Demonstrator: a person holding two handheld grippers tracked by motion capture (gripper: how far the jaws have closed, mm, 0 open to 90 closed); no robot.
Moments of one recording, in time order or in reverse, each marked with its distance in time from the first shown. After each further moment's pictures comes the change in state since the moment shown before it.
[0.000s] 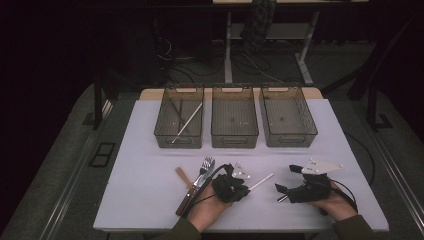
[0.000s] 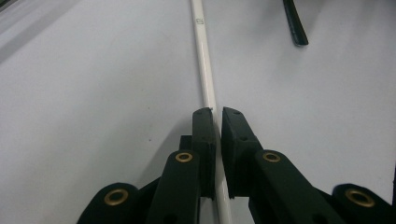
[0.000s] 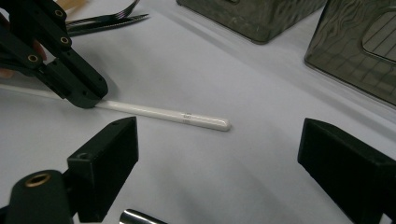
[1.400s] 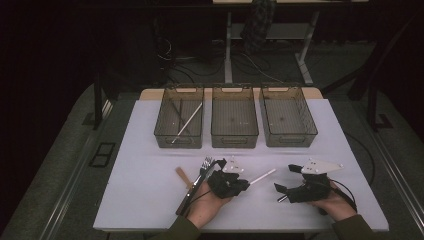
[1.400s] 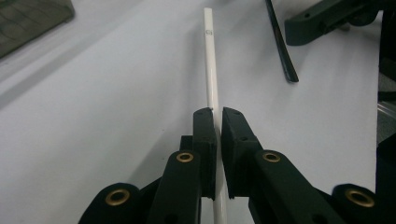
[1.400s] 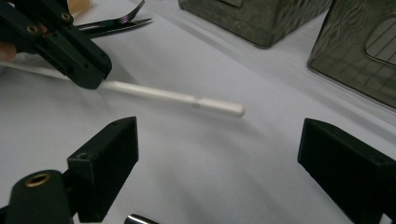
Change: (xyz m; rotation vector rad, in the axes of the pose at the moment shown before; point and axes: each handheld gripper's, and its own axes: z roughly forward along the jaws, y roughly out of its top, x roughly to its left) left arm 0.012 0.002 -0.016 -0.125 -0.026 -0.047; right arm 0.001 0.002 0.001 -0.011 0.009 0.002
